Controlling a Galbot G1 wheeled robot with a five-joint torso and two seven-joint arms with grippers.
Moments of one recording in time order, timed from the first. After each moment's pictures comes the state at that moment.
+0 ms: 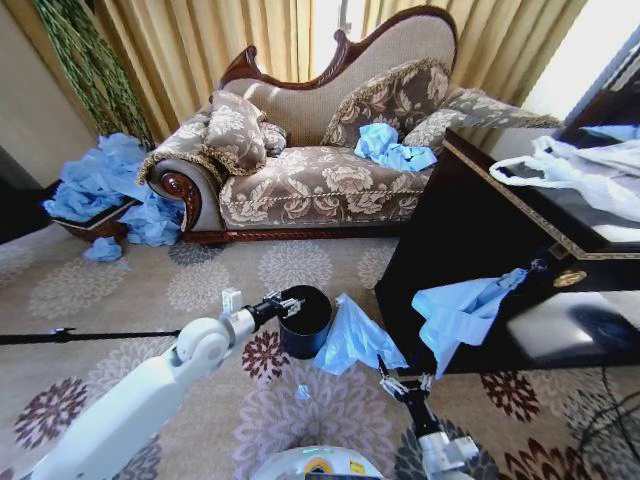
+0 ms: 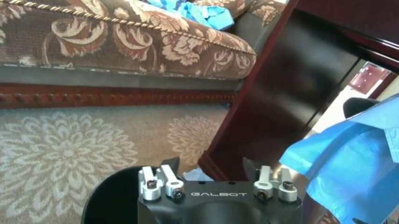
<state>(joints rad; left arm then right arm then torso) 1.00 -0.75 -0.14 -2.06 -1.06 0.44 -0.03 -1.74 1.40 0.55 1.88 0.41 0.32 -0.25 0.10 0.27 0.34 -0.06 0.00</state>
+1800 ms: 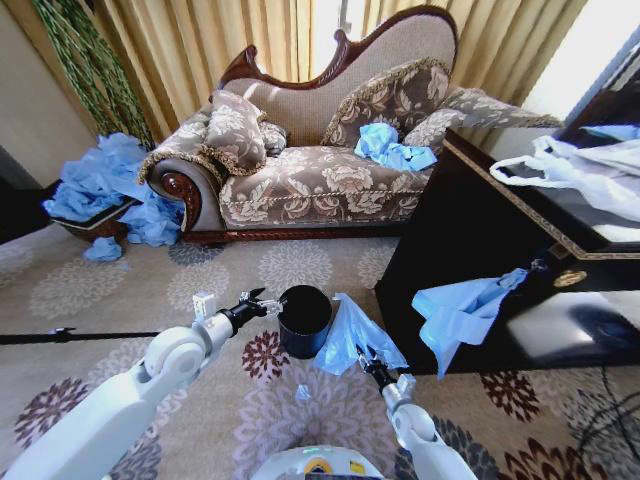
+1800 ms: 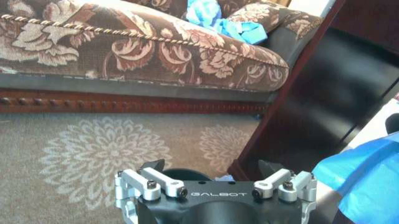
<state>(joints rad) 1.17 -0.68 -0.33 -2.15 -1.12 0.41 -0.11 -1.18 1.31 0.25 1.25 0.59 0.14 -0.19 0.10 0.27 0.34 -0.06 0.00</state>
